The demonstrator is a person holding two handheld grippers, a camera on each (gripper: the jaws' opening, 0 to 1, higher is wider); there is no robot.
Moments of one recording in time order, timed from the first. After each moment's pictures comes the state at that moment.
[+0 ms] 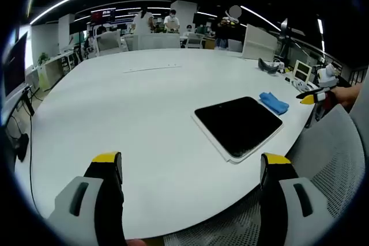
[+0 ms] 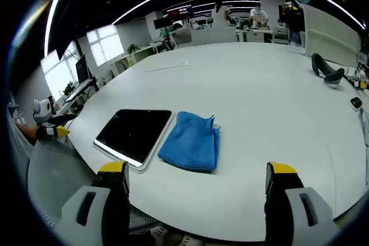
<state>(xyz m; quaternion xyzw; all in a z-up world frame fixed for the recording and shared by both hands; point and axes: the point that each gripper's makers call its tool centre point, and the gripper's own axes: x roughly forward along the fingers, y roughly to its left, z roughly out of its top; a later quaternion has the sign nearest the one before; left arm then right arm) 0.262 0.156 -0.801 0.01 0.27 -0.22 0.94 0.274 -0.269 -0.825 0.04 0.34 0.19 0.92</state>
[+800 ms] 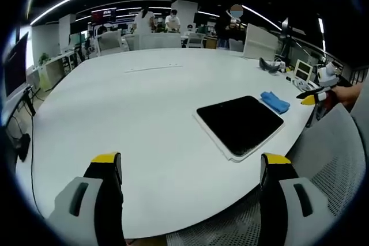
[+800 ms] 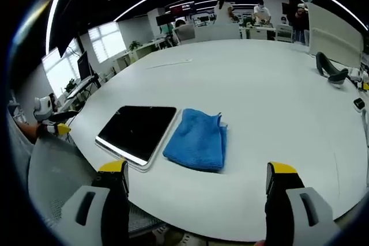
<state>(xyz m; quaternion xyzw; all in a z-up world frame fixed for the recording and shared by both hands) 0.261 0.160 -0.802 0.01 0.27 -0.22 0.94 0.273 -0.260 -0.825 0.03 0.35 0.19 0.92</state>
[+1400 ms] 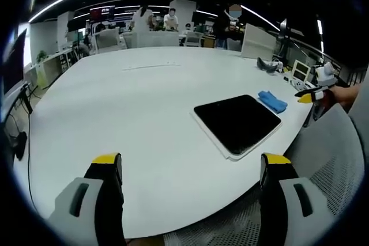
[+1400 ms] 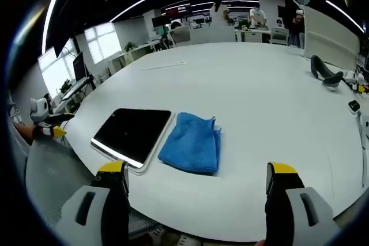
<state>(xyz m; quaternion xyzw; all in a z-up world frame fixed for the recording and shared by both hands) 0.260 0.158 -0.806 0.01 0.28 -0.23 0.93 0.276 -0.264 -0.823 0.02 0.35 0.18 0.92</state>
